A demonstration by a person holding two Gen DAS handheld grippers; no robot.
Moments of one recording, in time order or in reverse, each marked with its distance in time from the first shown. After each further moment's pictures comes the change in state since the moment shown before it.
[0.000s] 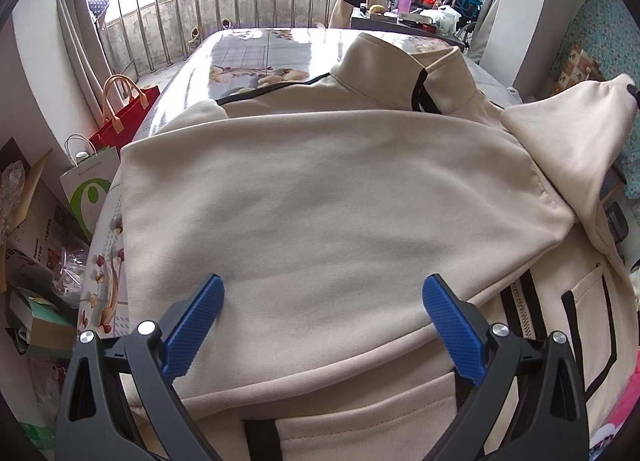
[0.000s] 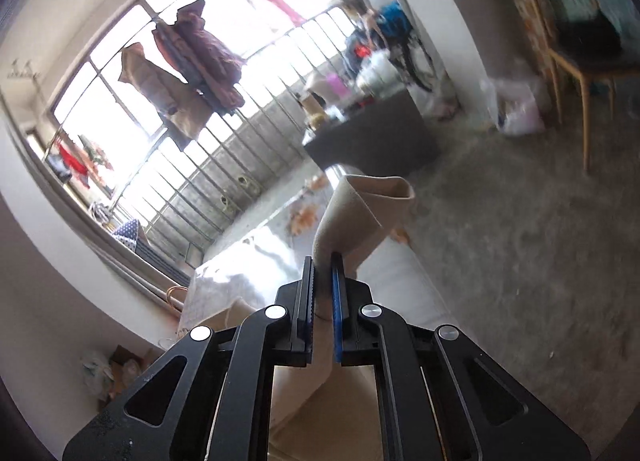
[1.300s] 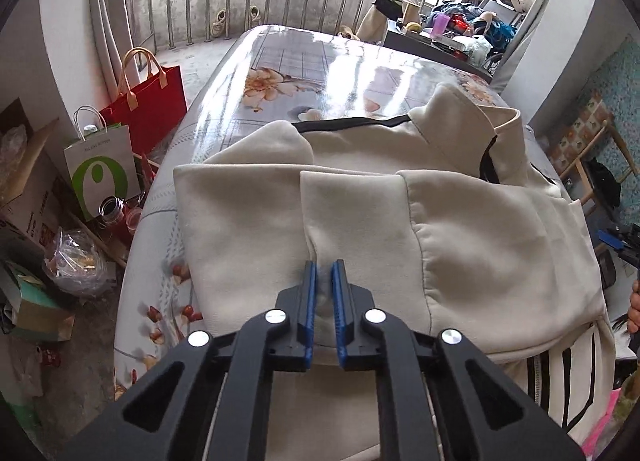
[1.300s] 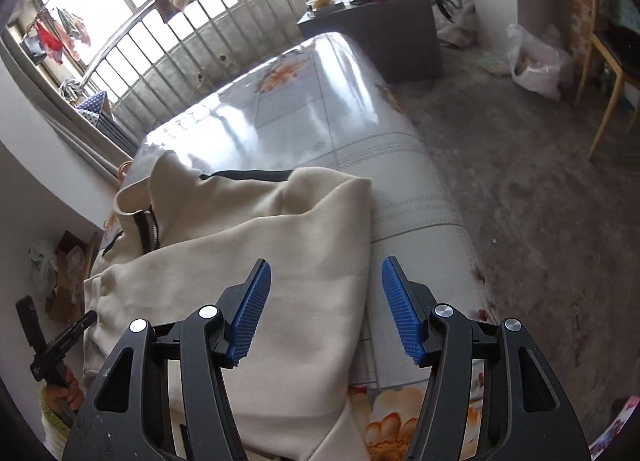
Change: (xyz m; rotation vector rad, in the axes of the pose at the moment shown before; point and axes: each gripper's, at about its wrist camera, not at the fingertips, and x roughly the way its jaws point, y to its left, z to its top) left arm 0.009 0.065 0.040 -0.132 0.004 -0.034; right arm 0.101 -0.029 -0.079 -0.152 0.436 -0.121
